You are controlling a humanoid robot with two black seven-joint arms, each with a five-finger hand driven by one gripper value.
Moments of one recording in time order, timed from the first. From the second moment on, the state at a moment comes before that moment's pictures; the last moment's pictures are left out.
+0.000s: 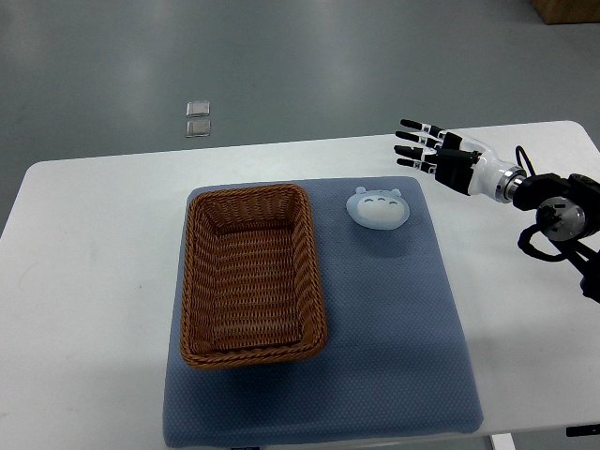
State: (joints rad) left arm 0.04 0.00 -0.12 -0.16 0.06 -0.06 0.04; right arm 0.74 -0.38 0.69 0.77 -0.20 0.35 0.02
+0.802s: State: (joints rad) left arm 0.04 0.00 -0.12 -0.15 0.06 -0.05 0.05; right arm 0.84 -0.38 0.64 0.82 -0.97 0.36 0.15
